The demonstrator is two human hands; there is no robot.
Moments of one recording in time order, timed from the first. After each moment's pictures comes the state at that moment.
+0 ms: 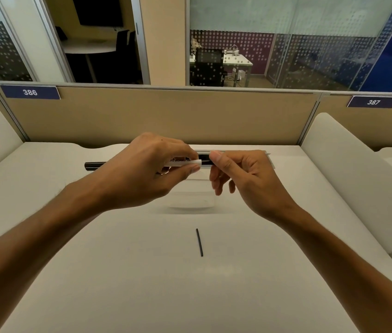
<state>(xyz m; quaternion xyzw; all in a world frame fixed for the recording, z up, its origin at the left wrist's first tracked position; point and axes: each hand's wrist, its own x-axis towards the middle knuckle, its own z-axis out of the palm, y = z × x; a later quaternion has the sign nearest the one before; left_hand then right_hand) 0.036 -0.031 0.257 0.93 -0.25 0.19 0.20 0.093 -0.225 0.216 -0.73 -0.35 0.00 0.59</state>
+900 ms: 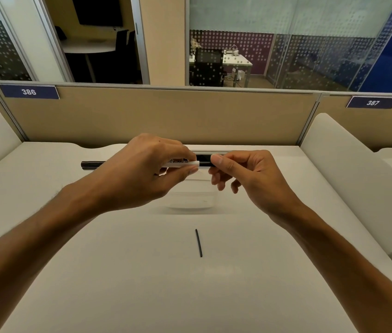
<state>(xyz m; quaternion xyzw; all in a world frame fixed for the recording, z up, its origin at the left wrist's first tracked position) 0.037 -0.027 0.254 0.92 -0.26 0.20 0.20 0.096 -0.232 0.219 -0.73 -0.30 0.05 0.61</state>
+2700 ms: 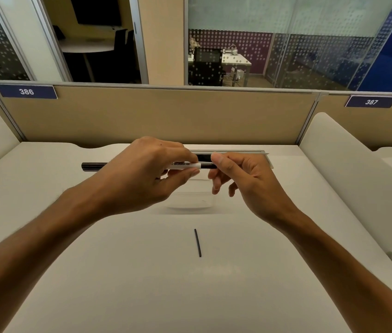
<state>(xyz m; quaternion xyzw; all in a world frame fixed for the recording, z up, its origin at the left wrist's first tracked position) 0.036 -0.031 0.252 0.92 -0.27 0.20 0.17 0.094 -0.228 0.212 -0.74 -0.31 0.03 0.59</state>
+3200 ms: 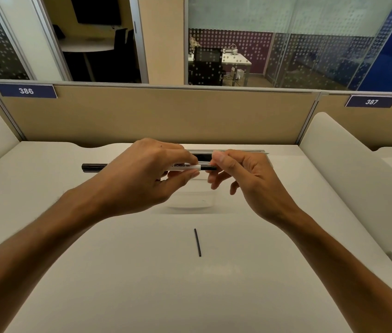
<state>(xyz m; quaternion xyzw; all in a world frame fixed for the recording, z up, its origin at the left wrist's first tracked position) 0.035 -0.032 0.250 0.93 -0.27 0.20 0.18 0.095 -0.229 0.214 -0.75 -0.31 0.02 0.59</state>
